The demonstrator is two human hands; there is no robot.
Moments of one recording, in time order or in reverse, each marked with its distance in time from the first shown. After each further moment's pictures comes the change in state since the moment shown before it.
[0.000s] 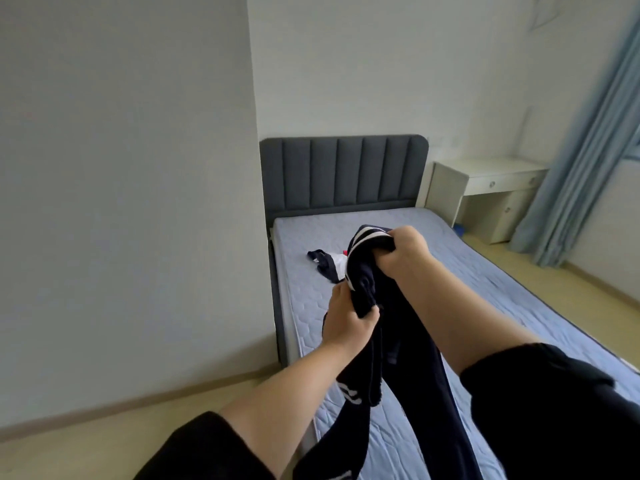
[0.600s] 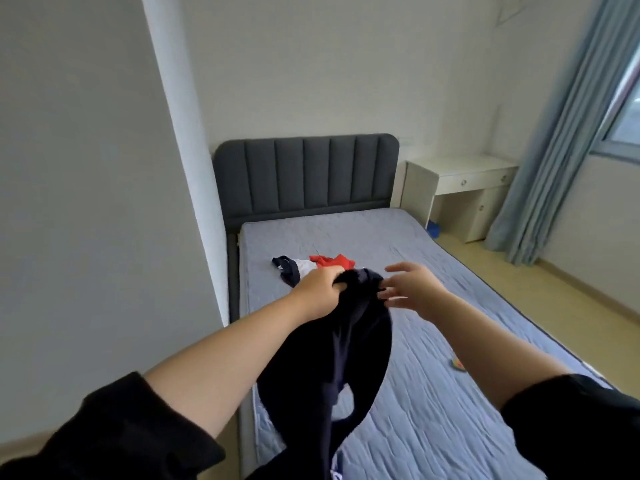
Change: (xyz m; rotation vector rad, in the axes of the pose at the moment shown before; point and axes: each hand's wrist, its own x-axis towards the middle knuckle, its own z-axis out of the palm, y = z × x) left_hand 0.118 0.086 0.108 0.320 -0.368 0.106; right_hand 0.100 -0.117 -0.166 -0.803 -0.169 -0.075
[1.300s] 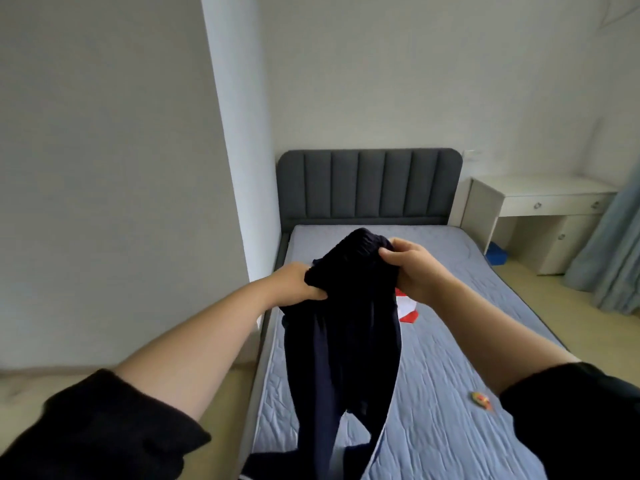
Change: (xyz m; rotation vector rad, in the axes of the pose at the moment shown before) left_hand -0.051 0.111 0.019 -0.059 -0.016 -0.375; right_hand -0.021 -0.028 -0.118 0.195 -0.581 -0.240
